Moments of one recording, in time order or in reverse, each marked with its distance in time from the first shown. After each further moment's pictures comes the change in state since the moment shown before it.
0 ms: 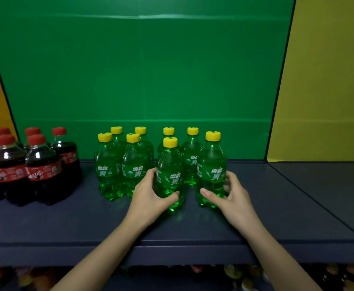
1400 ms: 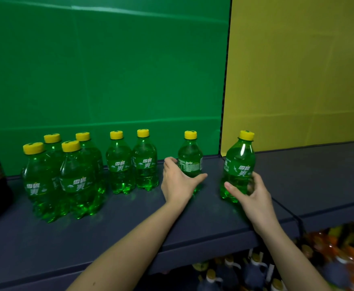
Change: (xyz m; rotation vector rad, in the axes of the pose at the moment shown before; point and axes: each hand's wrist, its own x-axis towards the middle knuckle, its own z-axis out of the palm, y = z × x) left_hand 0.040 0.074 0.153 -0.004 -0.040 -0.155; right_hand -0.016 0.043 -0.111 -0.015 0.432 0.089
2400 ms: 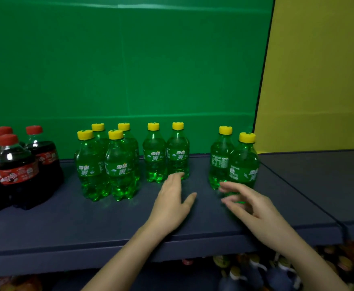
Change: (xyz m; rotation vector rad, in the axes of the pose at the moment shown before) left_hand -0.044 -0.054 -0.095 0.198 -0.248 0.248; right_hand -0.050 -0.044 0.028 -0.153 -0.571 -0.304
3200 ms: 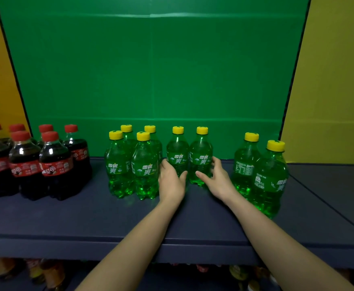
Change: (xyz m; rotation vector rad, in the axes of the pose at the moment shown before) left_hand 0.050 -0.035 -0.014 -0.042 0.340 -0.429; right_hand 0.132 0.024 0.091 0.008 0.029 0.209
